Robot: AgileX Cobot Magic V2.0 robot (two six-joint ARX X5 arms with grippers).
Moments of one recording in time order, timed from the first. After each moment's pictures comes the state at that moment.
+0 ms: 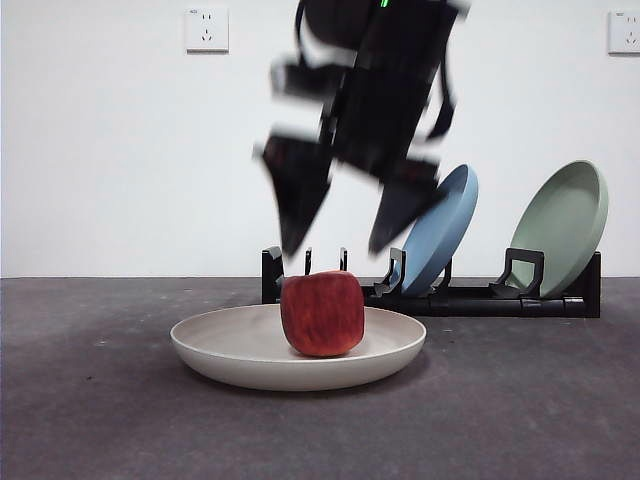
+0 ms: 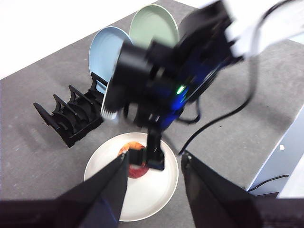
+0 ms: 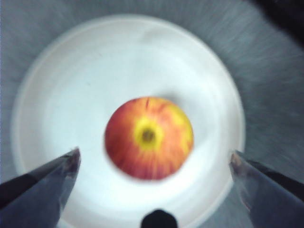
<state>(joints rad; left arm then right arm) -1.07 0.92 1.29 -0.84 -0.30 -0.11 0.71 1.78 1.41 -0.70 0.00 -0.06</state>
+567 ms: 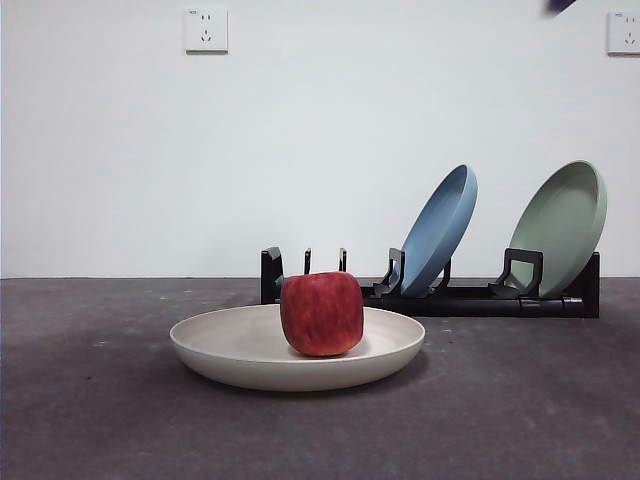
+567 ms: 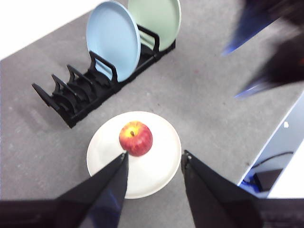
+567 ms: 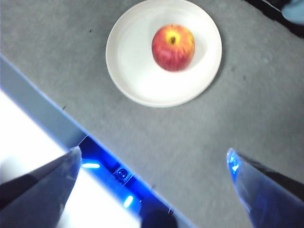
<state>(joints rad) -1.07 0.93 1.29 -0.93 -0.30 -0.11 0.71 1.17 1.41 -1.24 -0.08 0.00</state>
